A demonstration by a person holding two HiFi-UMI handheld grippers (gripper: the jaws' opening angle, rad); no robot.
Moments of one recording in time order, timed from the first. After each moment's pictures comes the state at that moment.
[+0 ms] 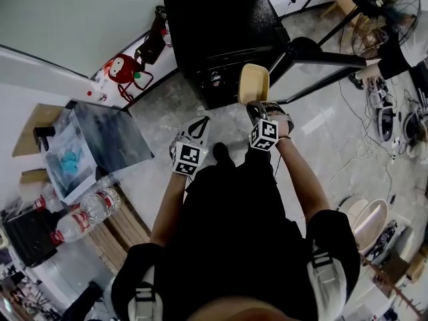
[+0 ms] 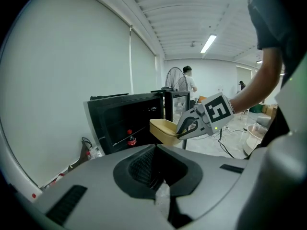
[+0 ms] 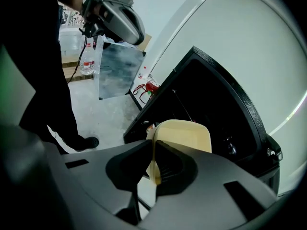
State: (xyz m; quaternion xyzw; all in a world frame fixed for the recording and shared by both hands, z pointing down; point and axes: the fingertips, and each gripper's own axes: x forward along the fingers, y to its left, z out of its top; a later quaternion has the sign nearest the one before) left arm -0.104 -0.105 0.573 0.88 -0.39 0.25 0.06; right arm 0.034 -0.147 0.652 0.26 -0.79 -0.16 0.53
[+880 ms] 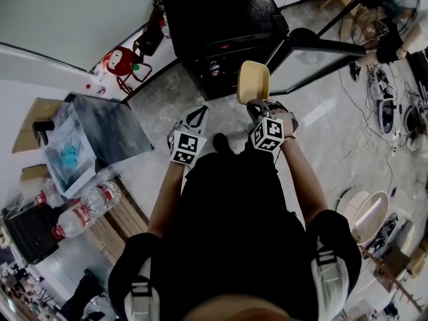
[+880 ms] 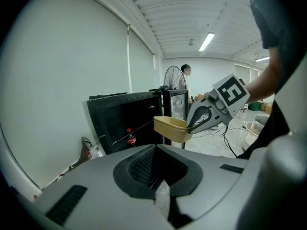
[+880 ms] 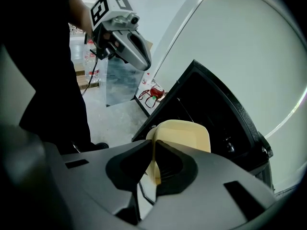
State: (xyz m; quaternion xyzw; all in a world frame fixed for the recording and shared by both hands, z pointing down) left arm -0.104 -0.098 0.577 0.88 -0.38 0.26 0.06; right arm 0.029 -0.098 0.619 0.24 -0.81 -0.13 0.52
